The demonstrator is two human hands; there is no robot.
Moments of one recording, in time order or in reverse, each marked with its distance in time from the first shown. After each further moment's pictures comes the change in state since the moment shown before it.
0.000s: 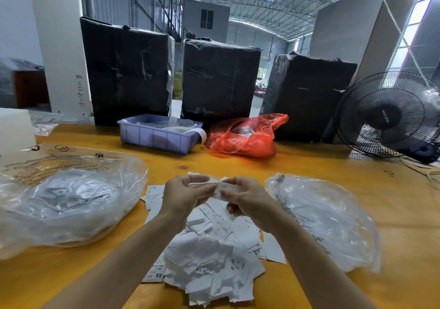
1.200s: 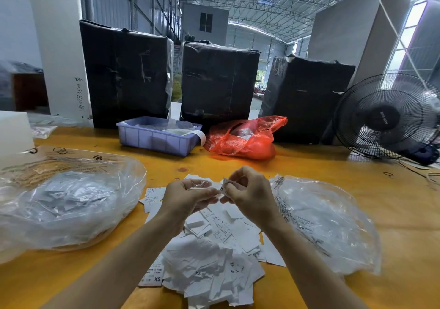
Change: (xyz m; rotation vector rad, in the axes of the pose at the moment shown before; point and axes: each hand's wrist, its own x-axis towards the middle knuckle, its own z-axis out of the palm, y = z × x) left_hand 0.000 0.003 -0.002 0.028 -0.054 -0.064; right_hand 0.003 0.006 0.002 -0.268 0.344 -0.402
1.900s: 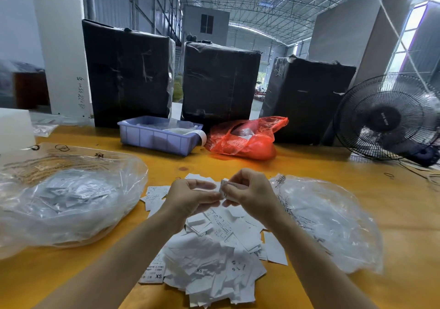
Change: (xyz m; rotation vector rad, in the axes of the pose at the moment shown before) left_hand -0.001 0.000 0.000 0.082 -0.053 -0.037; right_hand 0.001 0.000 -0.006 0.080 -0.125 0.088
